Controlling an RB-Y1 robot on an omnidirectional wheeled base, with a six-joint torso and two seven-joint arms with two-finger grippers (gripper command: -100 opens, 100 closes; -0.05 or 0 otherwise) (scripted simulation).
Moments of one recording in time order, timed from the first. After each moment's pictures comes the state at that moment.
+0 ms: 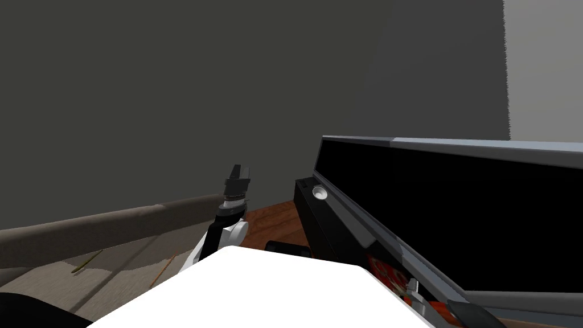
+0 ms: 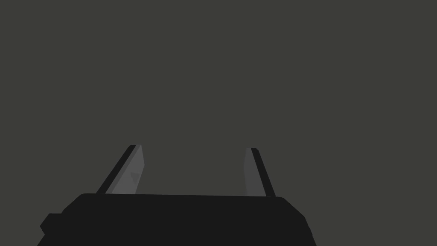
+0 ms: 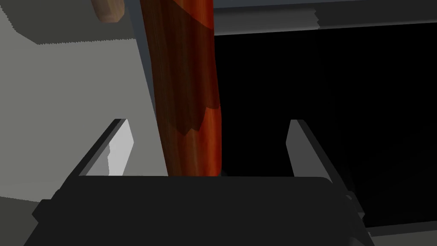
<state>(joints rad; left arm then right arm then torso) 0.47 0.04 -0.04 -2.26 0.02 -0.63 -0.16 0.22 -0.17 -0.84 -0.57 -0.24 -1.00 1.41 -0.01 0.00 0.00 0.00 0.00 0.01</state>
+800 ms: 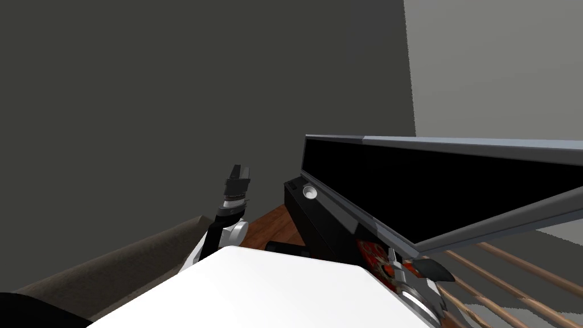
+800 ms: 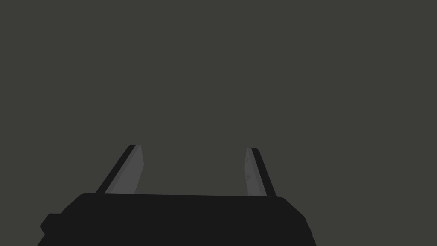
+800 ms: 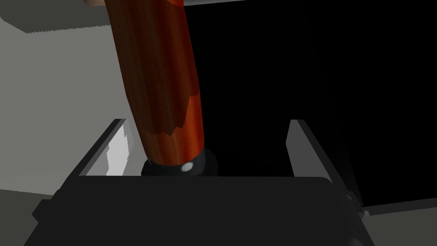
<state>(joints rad) 0.47 0.04 -0.04 -2.26 0.02 -0.63 -0.16 0.21 -0.26 -0.69 -0.62 -0.12 -0.99 1.26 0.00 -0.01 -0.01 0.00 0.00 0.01</state>
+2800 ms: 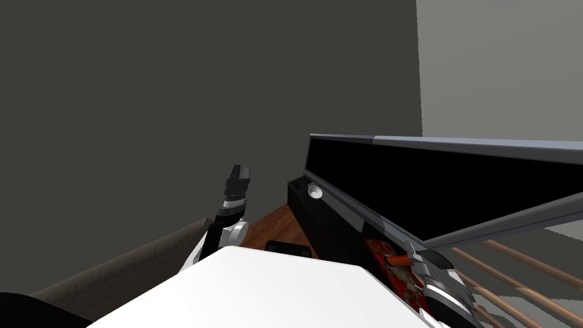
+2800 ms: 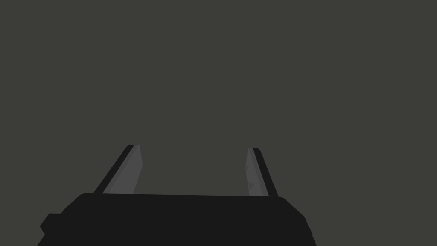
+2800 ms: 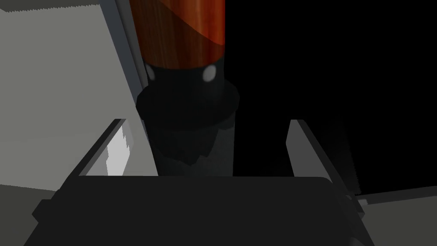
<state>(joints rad) 0.47 0.04 -0.04 -2.26 0.02 -0.63 -0.16 0.20 -0.45 -0.68 -0.66 -0.11 -0.83 1.13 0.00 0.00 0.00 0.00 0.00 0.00</state>
